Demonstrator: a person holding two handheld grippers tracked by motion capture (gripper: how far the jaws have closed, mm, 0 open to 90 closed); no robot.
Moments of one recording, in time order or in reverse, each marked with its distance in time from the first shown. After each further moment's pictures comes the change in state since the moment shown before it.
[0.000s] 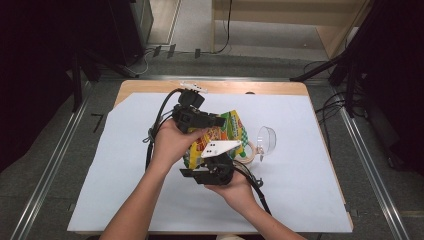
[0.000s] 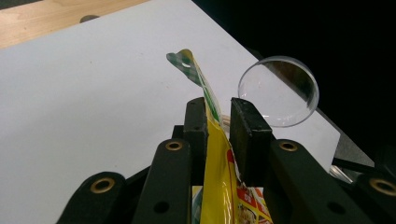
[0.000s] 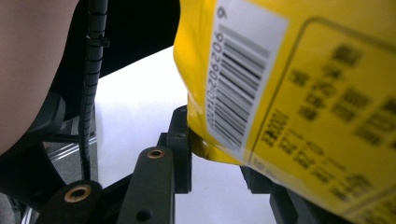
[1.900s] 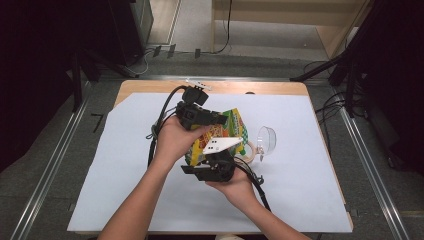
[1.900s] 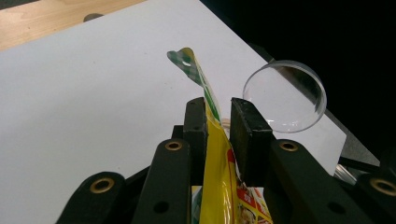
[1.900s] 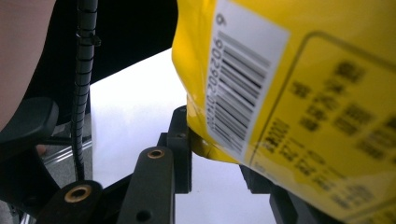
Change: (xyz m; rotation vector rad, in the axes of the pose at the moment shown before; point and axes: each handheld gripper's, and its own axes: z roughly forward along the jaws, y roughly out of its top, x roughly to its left) left arm -0.001 0.010 0.006 0.023 0.018 -0.008; right arm -0.007 0.003 -0.001 -0.011 -0.004 0.006
